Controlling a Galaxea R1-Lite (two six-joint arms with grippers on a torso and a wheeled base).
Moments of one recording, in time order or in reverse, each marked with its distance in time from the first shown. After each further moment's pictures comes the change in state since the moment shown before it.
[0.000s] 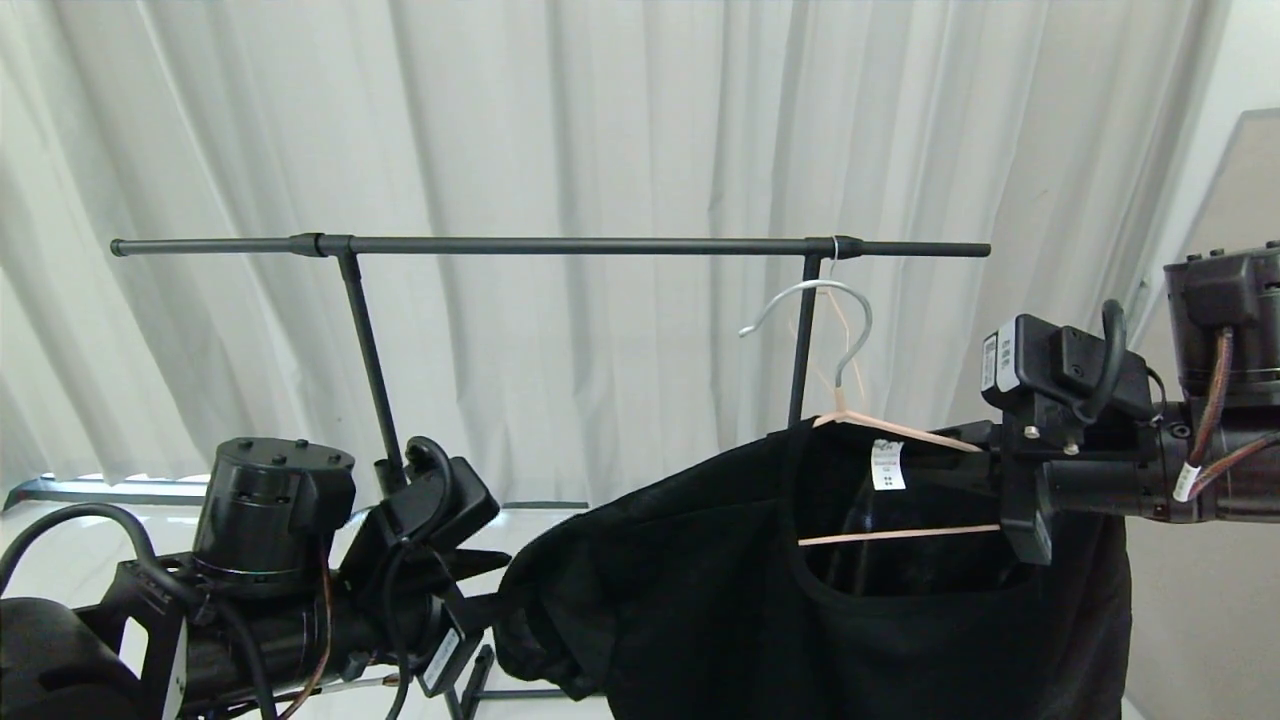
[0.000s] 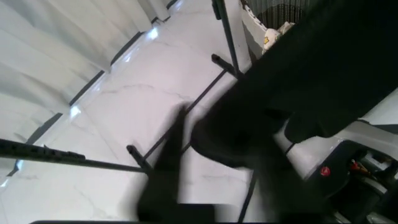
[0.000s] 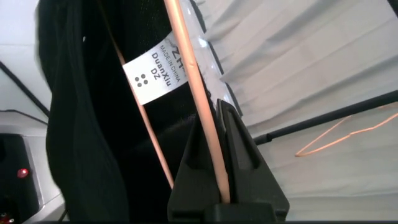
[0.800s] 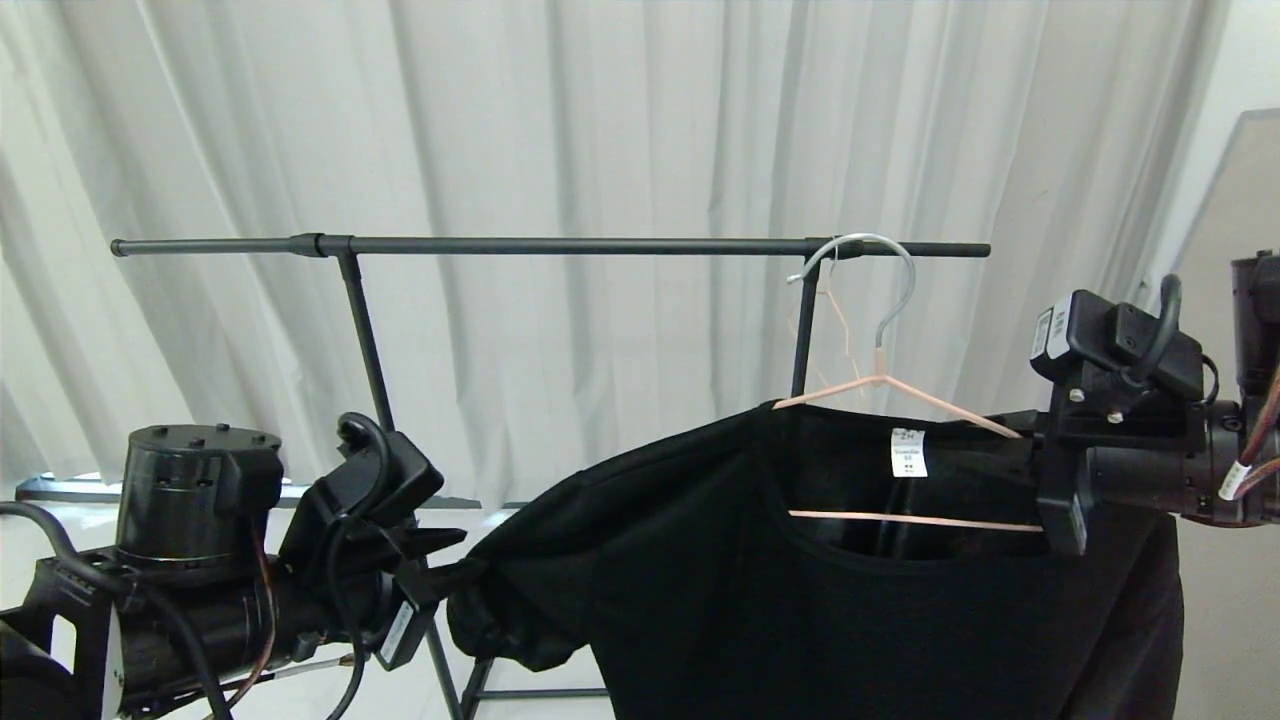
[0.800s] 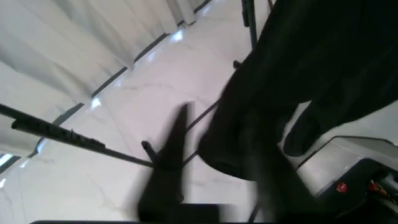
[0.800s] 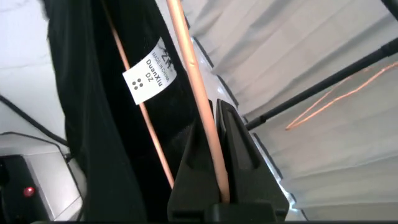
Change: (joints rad) left arm 0.103 -0.070 0.011 0.001 0.007 0.002; right arm -0.063 -0.055 0.047 -0.039 -0.038 0.113
